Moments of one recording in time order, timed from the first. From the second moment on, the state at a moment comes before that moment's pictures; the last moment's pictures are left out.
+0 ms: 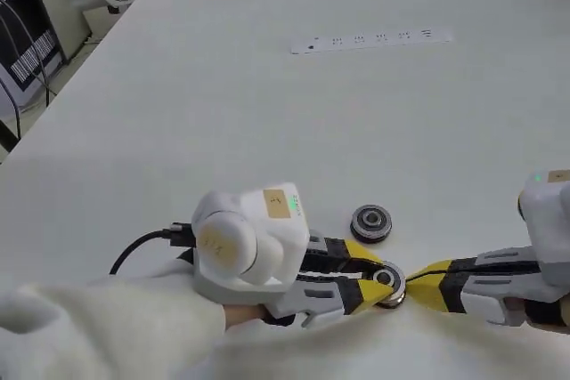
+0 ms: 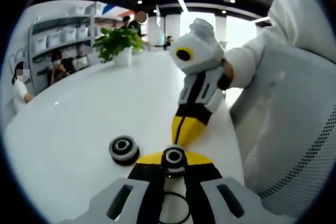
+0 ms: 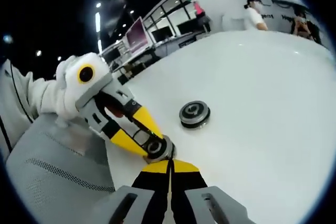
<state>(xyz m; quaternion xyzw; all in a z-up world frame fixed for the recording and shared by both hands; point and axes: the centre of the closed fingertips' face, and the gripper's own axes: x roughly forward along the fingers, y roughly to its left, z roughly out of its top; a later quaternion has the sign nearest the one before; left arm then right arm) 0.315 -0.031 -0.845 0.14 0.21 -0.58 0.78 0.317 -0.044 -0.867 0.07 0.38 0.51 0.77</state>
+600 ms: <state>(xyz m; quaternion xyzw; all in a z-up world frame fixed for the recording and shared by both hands) 0.316 -0.033 -0.847 0.15 0.21 -0.58 0.78 0.320 -0.041 -0.850 0.22 0.40 0.48 0.75</state>
